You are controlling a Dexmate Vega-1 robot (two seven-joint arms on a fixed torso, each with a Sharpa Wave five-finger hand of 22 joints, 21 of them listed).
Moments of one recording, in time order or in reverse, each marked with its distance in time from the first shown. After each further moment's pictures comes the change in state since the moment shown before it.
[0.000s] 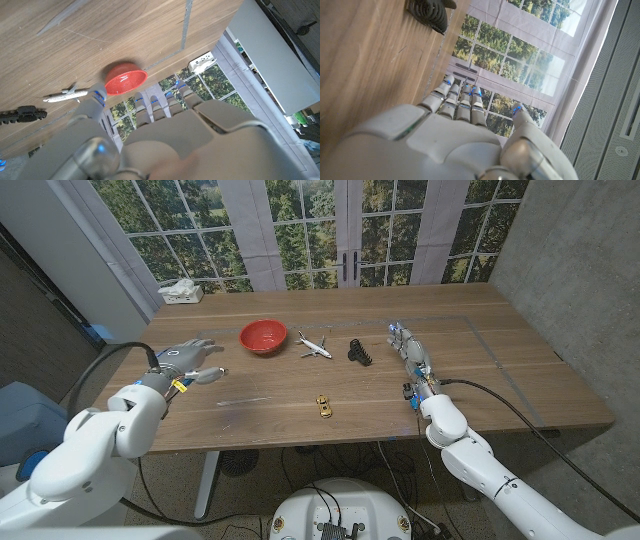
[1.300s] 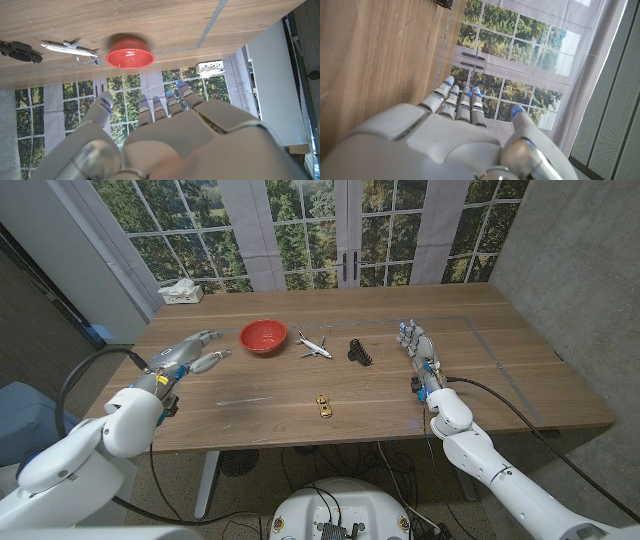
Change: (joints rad) left arm -0.002 -0.106 -0.075 0.038 -0.387 -0.132 0.267; left_hand -0.129 0.077 -0.010 0.079 0.007 -0.060 0.057 -0.023 0.000 0.003 0.026 0.008 0.000 0.012 0.019 0.000 0.000 0.017 0.014 0.008 0.000; right arm 0.071 0.037 0.034 0.149 0.148 0.048 0.095; right_hand -0.015 0.015 -0.003 0.027 0.000 -0.004 0.004 0.000 0.000 -0.009 0.002 0.000 -0.004 -0.006 -0.006 0.000 0.009 -0.007 -0.014 0.000 0.000
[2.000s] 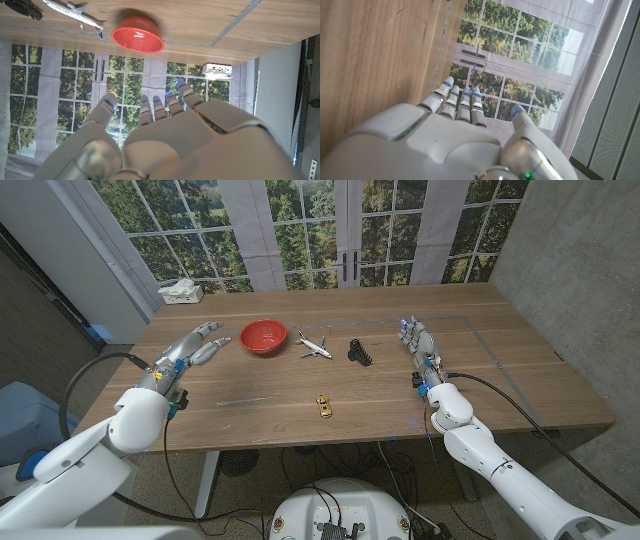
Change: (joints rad) left arm -0.065 -0.041 0.030 0.092 -0.210 -0.143 0.161; left_hand -0.012 0.030 0.012 0.042 0.004 -0.025 0.025 0.000 0.000 -0.004 0.018 0.003 -0.005 0.009 0.002 0.000 0.000 0.012 0.001 0.008 0.002; right arm 0.025 -0.003 0.003 0.006 0.007 -0.024 -0.003; right_hand 0.000 0.000 0.006 0.006 0.000 -0.005 0.005 0.000 0.000 0.000 0.000 0.000 0.000 -0.007 -0.007 0.000 0.000 -0.007 -0.007 0.000 0.000
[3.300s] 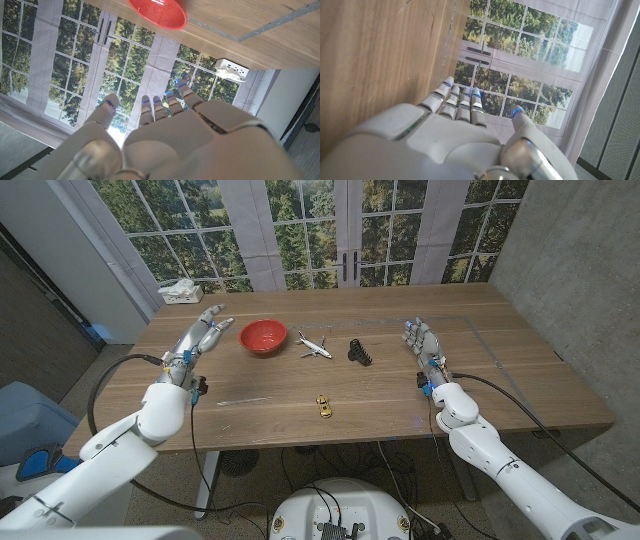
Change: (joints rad) left arm -0.203 -0.010 0.183 0.206 -0.208 -0.230 0.246; left_hand 0.000 0.000 0.024 0.040 0.018 -0.018 0.018 0.004 0.000 -0.004 0.019 0.008 0.000 0.004 0.004 0.004 -0.002 0.012 0.012 0.016 0.000; right arm 0.001 -0.020 0.015 -0.013 0.033 -0.048 0.003; right_hand -0.012 -0.012 0.001 0.018 0.004 -0.005 0.005 0.000 0.000 -0.004 -0.004 0.000 0.000 -0.005 -0.005 0.000 0.005 0.000 0.000 0.000 0.000
